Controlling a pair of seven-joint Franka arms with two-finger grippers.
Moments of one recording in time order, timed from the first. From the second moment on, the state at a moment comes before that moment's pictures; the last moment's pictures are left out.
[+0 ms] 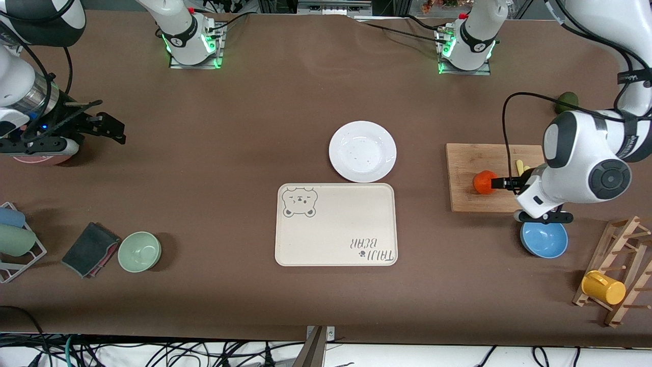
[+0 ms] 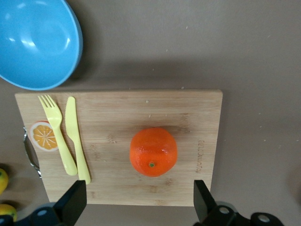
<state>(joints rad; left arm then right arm) -0.14 0.43 0.14 -1.72 -0.02 1.84 0.01 0.07 0.01 -0.01 -1.77 0.00 1.76 0.03</state>
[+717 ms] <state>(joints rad) -0.14 0.44 0.14 -1.89 -0.02 2.03 0.01 0.07 0.01 -0.01 -1.77 0.00 1.76 0.03</state>
